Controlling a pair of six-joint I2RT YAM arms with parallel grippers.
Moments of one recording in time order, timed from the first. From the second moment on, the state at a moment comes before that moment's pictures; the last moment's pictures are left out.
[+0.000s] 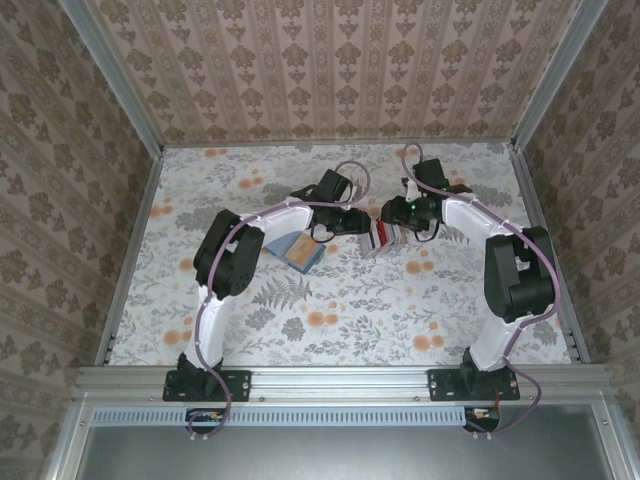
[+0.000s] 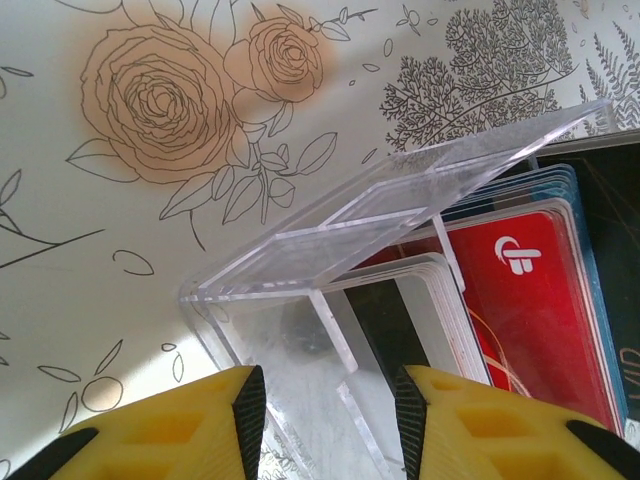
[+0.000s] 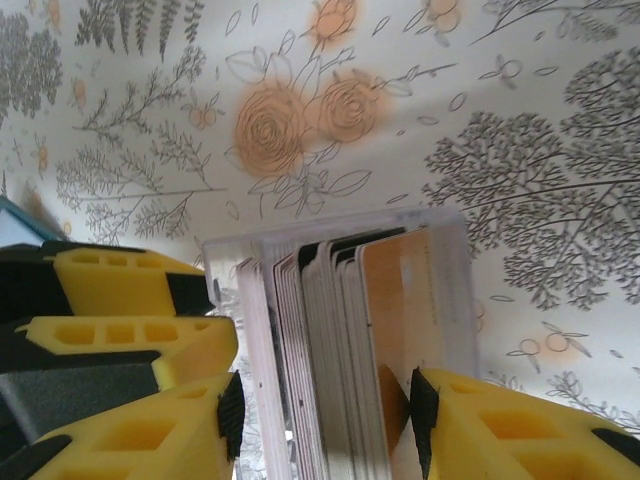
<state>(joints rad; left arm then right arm) -0.70 2.18 1.60 -0.35 0.41 -0.53 0.19 1.77 1.24 -0.52 -0.33 0.41</state>
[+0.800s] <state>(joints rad) -0.70 2.19 1.60 -0.35 0.42 -0.53 0.23 1.79 1.28 -0.61 -0.24 0.37</state>
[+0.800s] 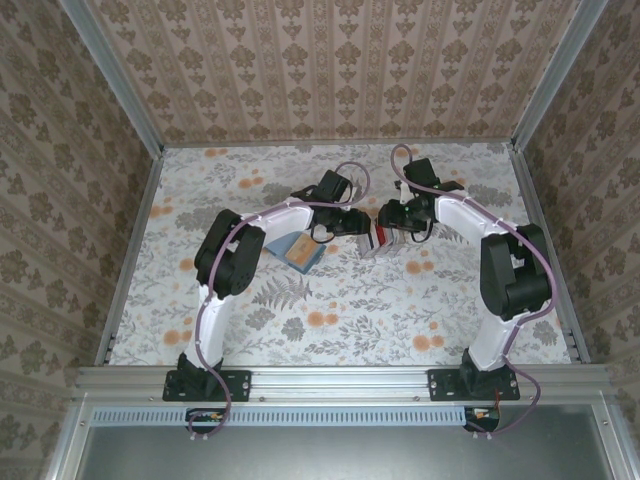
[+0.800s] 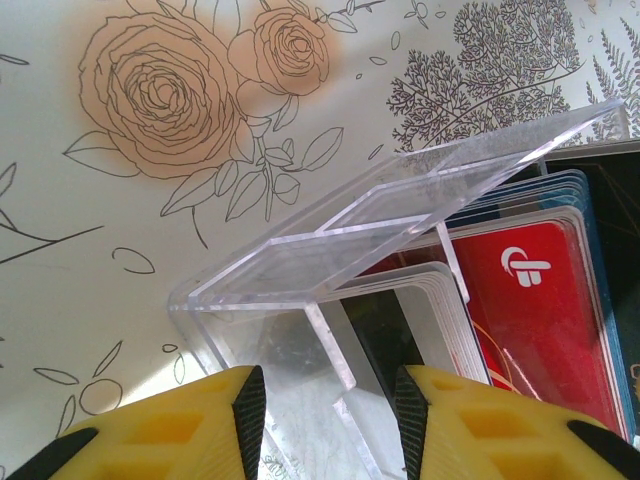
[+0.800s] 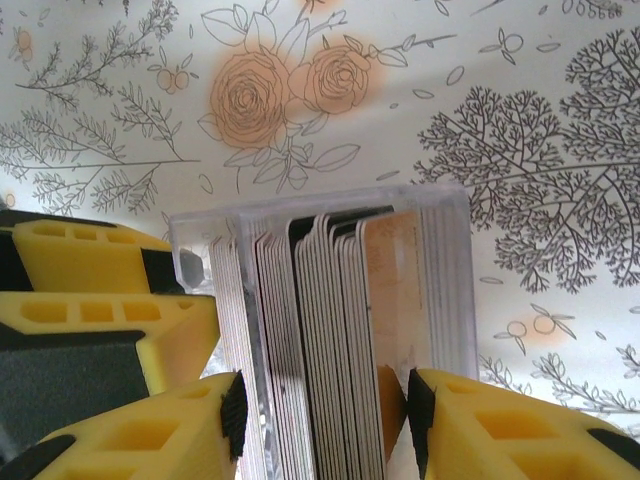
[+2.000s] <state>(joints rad) -0.70 2.19 1.60 -0.35 0.42 -0.54 0.23 1.75 1.29 -0.64 -0.23 0.36</state>
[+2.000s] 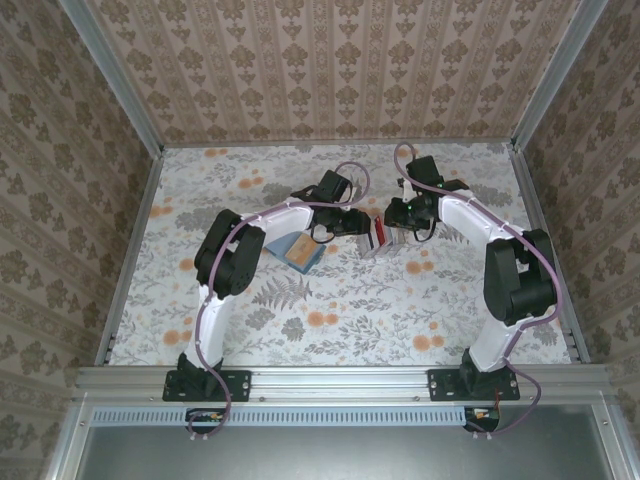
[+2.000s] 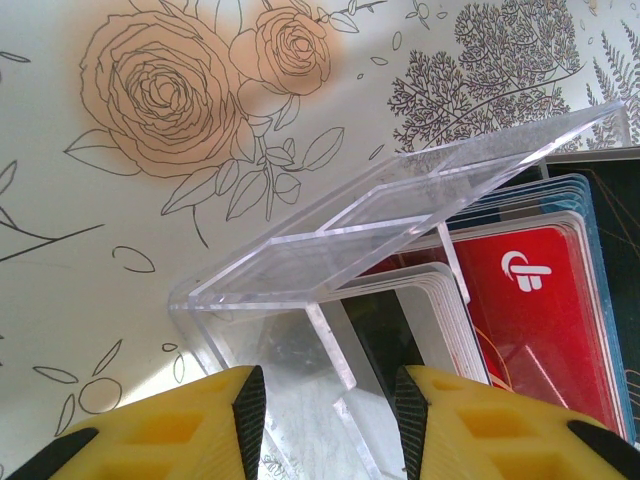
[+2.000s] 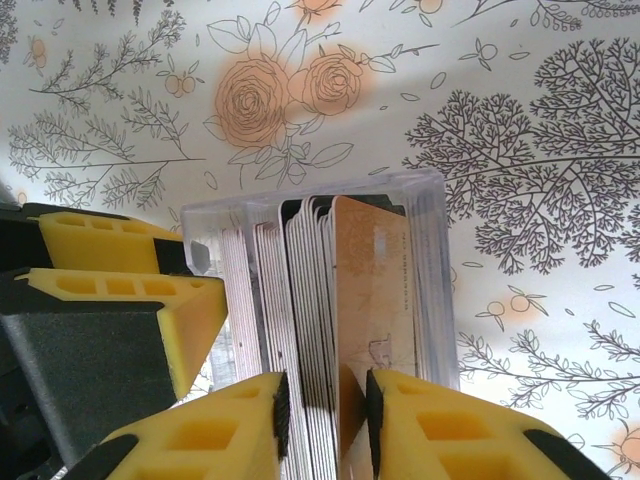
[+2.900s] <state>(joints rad) -0.70 2.19 1.60 -0.35 0.42 -0.54 0.20 1.70 1.29 -0.66 -0.20 0.35</state>
